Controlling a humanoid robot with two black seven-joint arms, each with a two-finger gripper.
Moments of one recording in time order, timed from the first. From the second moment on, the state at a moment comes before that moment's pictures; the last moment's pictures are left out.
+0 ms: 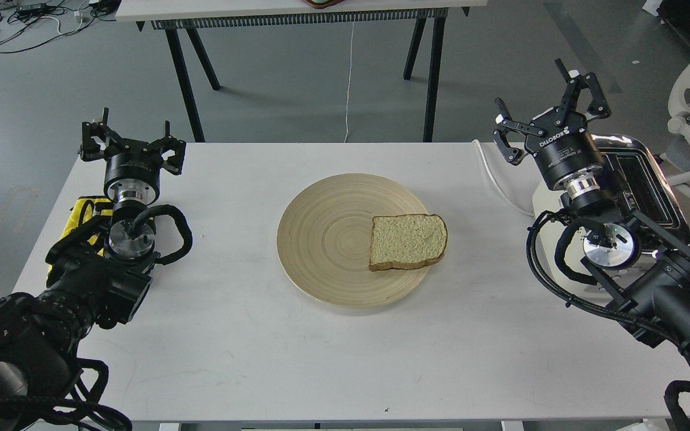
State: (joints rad) left arm -0.82 0.07 -0.61 -0.22 -0.67 -0.49 -0.44; right arm 0.65 -0.30 0.83 0.80 0.03 0.48 0.41
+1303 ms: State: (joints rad) left arm -0.82 0.07 -0.61 -0.23 -0.67 -0.49 -0.44; right arm 0.67 -0.29 0.45 1.12 -0.64 -0.48 0.33
